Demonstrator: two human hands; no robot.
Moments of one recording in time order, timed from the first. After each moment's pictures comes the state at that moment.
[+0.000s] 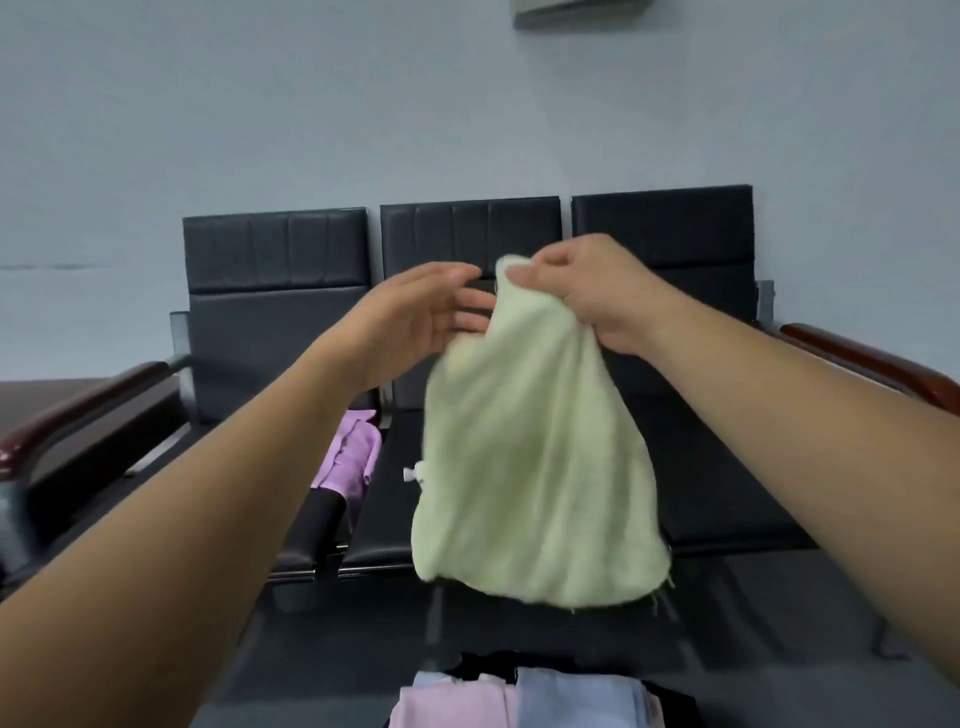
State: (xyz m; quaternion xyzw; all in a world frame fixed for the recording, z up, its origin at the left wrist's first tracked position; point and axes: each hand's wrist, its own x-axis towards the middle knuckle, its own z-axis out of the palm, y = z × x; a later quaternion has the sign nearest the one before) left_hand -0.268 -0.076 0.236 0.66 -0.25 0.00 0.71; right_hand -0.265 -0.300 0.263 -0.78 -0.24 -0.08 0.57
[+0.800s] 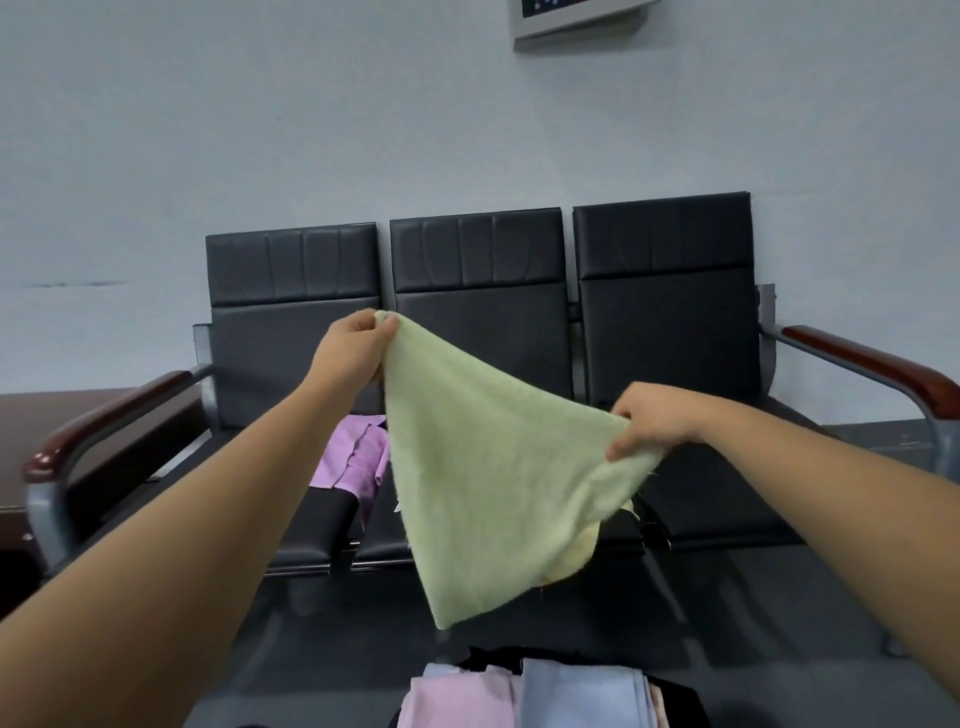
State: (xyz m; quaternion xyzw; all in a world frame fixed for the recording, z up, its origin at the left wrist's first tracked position) left_hand -0.271 -0.040 0.204 0.80 0.02 0.25 0.55; right_hand -0.243 -0.390 0.166 -0.96 -0.18 0.11 0.18
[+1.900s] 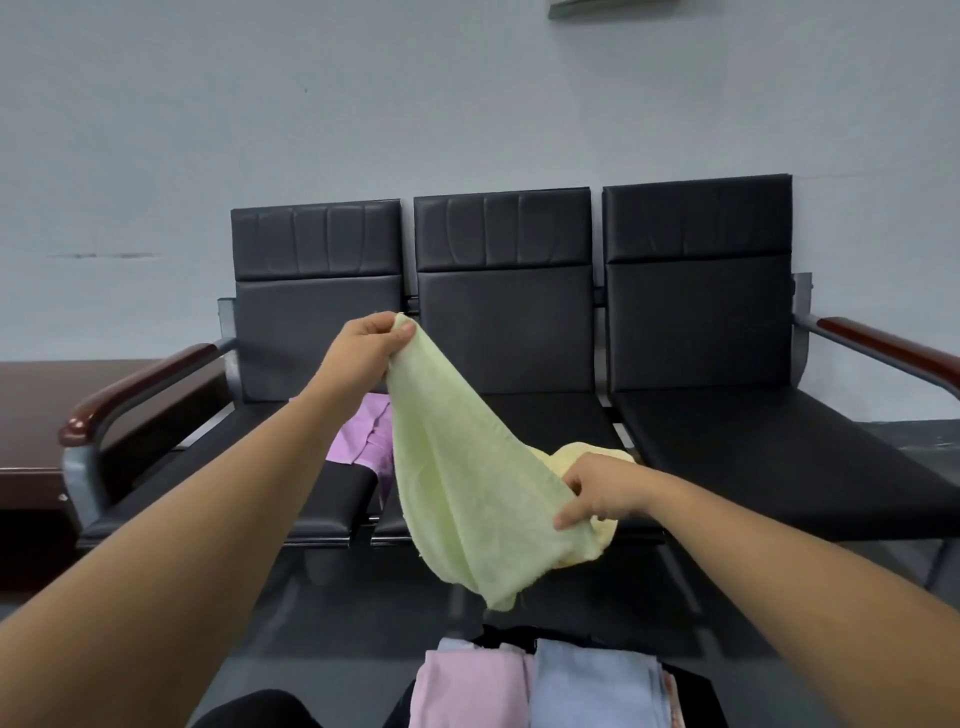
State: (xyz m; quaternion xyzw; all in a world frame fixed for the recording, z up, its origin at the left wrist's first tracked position) left_hand -0.289 -0.019 0.182 0.77 -0.03 0.19 0.60; right_hand -0.256 -0.316 0.072 -0.92 -0.21 0.20 0.25
